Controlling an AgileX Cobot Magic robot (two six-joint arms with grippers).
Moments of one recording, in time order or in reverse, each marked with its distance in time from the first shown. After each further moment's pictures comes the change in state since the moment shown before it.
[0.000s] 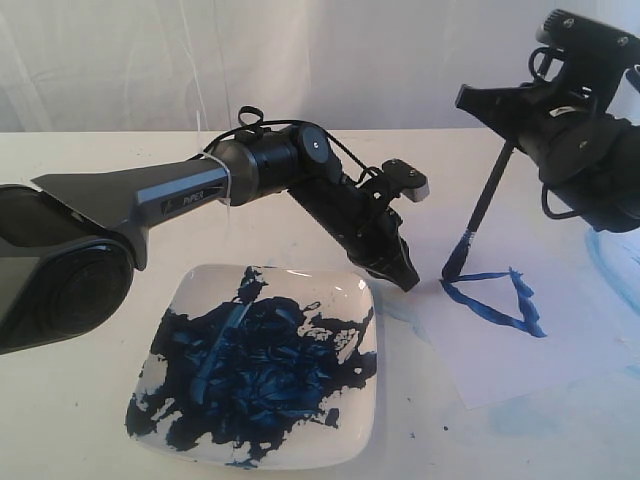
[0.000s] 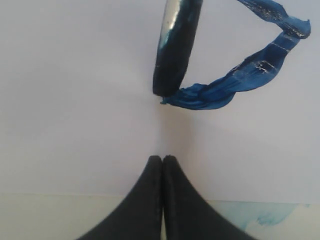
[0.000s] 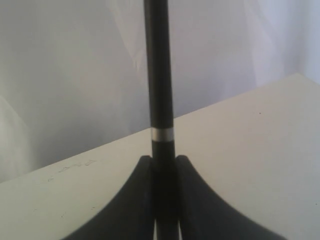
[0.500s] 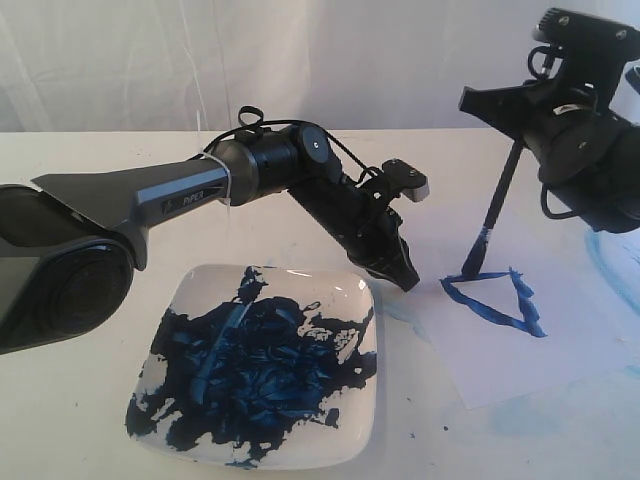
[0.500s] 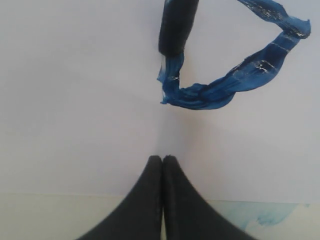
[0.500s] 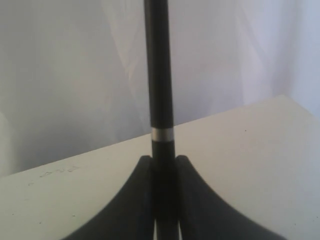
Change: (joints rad) left arm 0.000 0.000 0.000 0.000 0.000 0.000; right arm 0.000 0.004 0.000 0.007 -0.042 -0.100
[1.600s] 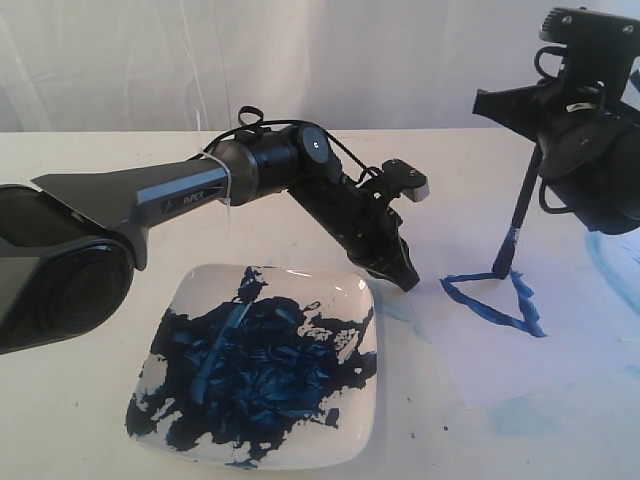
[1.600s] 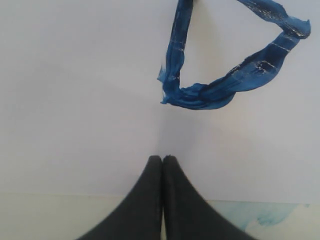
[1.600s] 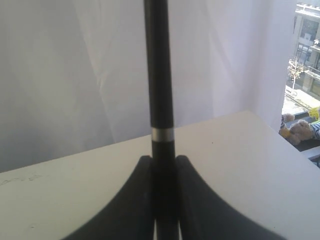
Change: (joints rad) left arm 0.000 0.000 0.000 0.000 0.000 0.000; right arm 0.000 0.004 0.000 0.095 -0.075 -0.144
